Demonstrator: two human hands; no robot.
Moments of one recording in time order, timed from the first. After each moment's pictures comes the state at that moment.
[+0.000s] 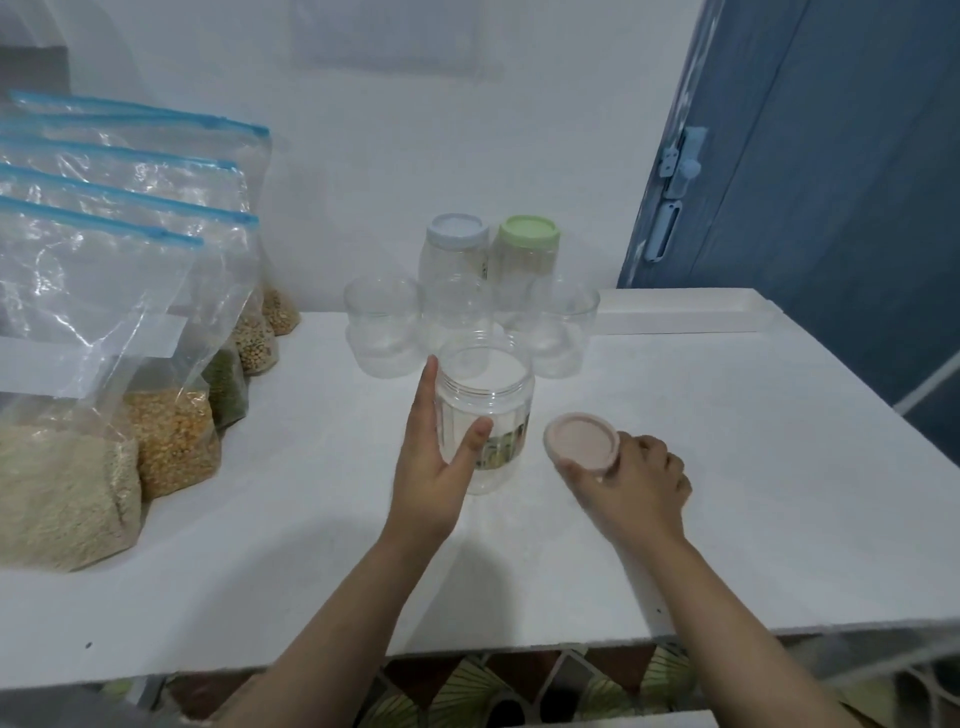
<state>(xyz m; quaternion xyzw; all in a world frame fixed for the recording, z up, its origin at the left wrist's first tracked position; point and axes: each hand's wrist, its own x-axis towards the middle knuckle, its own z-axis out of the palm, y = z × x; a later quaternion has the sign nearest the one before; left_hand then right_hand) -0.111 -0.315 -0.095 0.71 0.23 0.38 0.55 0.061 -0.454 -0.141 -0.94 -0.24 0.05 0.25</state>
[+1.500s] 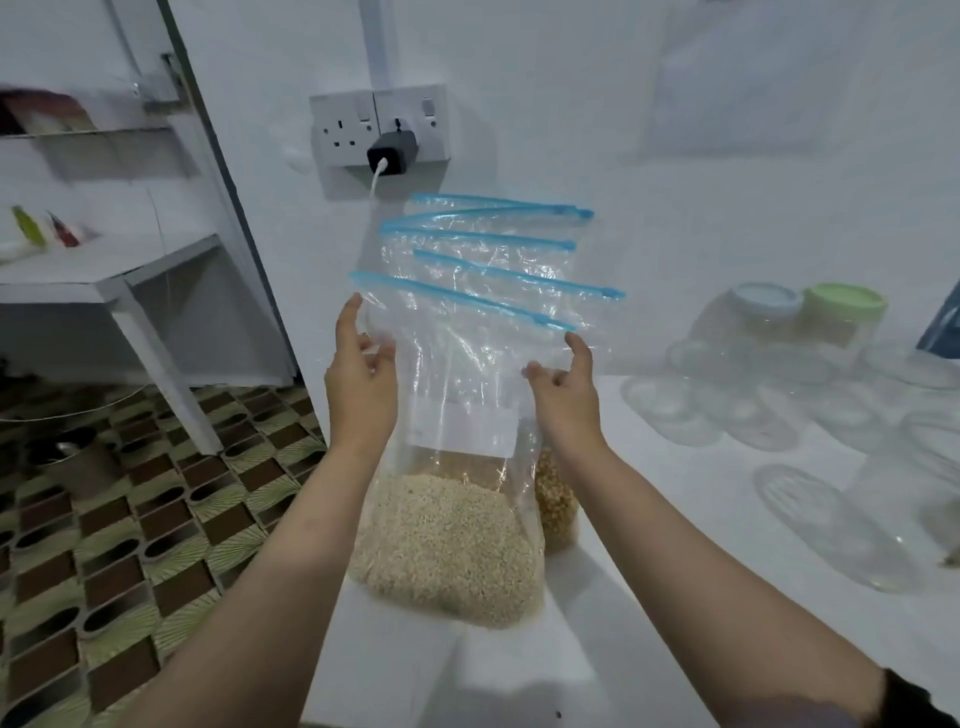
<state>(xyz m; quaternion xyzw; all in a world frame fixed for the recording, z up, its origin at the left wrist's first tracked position) -0.388 0.040 -0.006 0.68 0.38 0.52 0.34 -0.236 -0.076 -0.018 -0.66 -0.28 0.20 0.67</state>
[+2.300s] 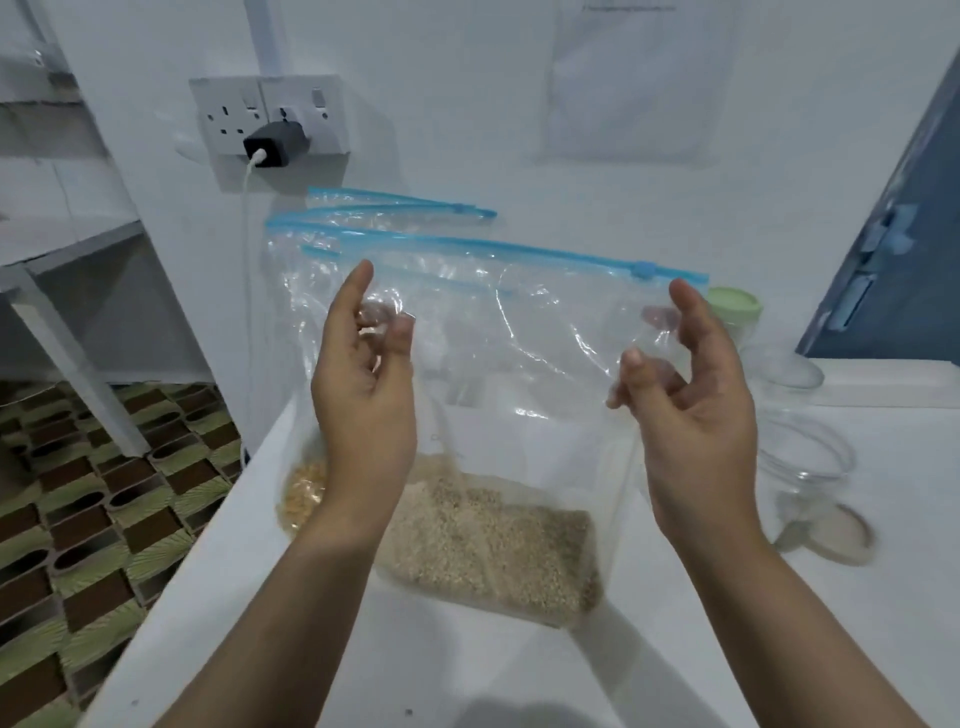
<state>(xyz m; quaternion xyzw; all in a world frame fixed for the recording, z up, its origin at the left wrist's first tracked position) -0.309 -0.117 0.039 0.60 0.20 0.63 0.44 -0.170 -0.254 0.028 -0.52 -0.37 0.00 0.77</state>
